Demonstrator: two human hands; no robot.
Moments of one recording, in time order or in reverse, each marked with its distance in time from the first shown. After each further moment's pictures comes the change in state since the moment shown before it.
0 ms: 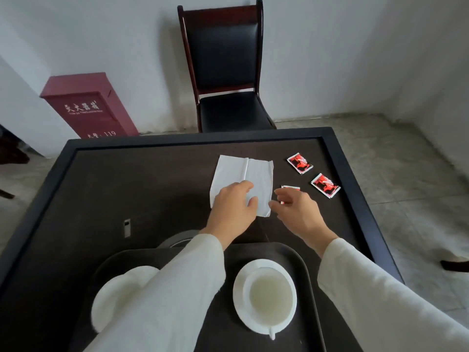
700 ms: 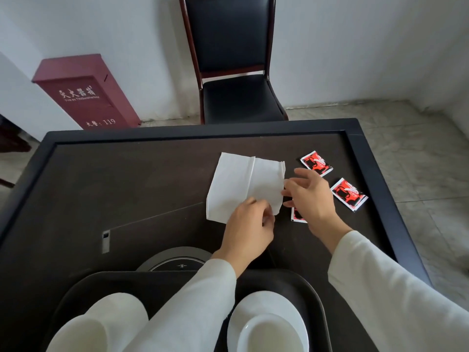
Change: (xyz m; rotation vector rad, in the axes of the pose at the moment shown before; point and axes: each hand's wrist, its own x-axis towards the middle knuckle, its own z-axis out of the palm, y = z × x) left_hand 0.038 -0.026 0.078 0.011 -0.010 0.049; right_hand 0.096 0.024 0.013 0.393 0.147 0.094
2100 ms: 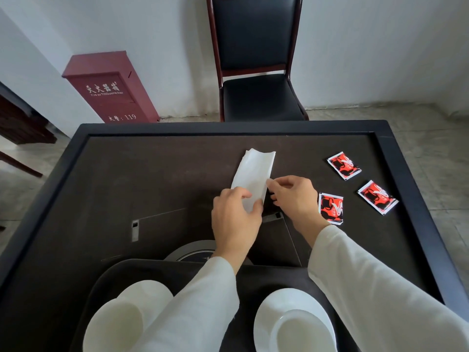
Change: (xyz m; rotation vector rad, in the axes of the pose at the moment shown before) left_hand -0.012 -0.039 -0.037 -0.036 0.377 -0.329; right_hand -0.012 -0.008 0.076 -0.119 -0.058 -0.003
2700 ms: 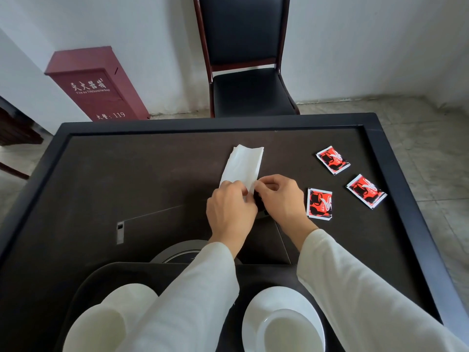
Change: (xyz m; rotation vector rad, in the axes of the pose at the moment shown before) left_hand 0.014 0.019 0.010 0.191 -0.083 0.044; right_hand -0.004 0.012 0.003 -0.010 -0.029 -0.048
